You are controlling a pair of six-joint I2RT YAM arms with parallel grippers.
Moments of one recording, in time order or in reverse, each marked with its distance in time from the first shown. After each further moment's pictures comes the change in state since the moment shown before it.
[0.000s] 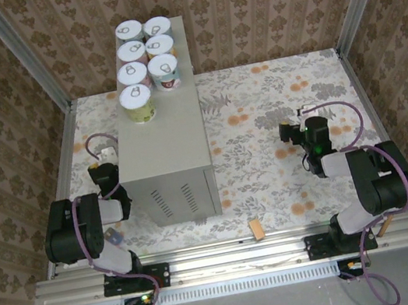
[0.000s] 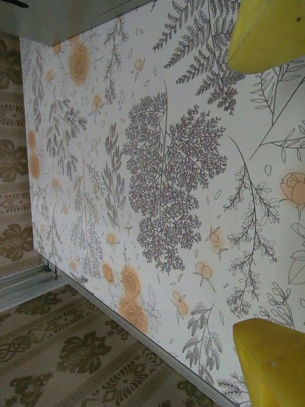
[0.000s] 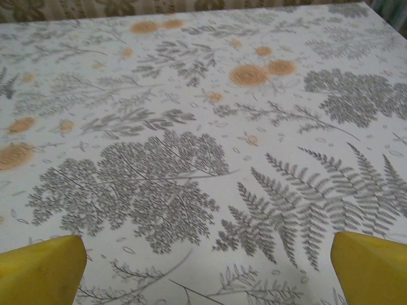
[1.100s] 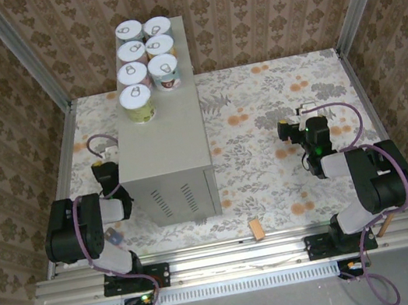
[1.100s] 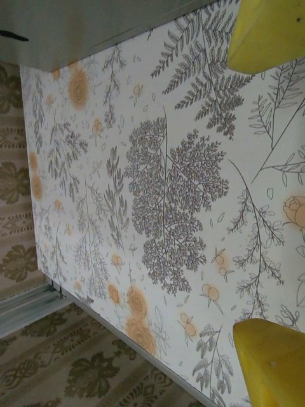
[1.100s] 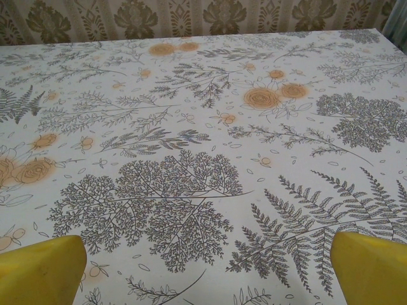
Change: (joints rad) left arm -0.026 0.000 0.007 -0.010 0.029 0.016; right arm 0.000 0.011 -0.011 0.072 -0.026 -0.015
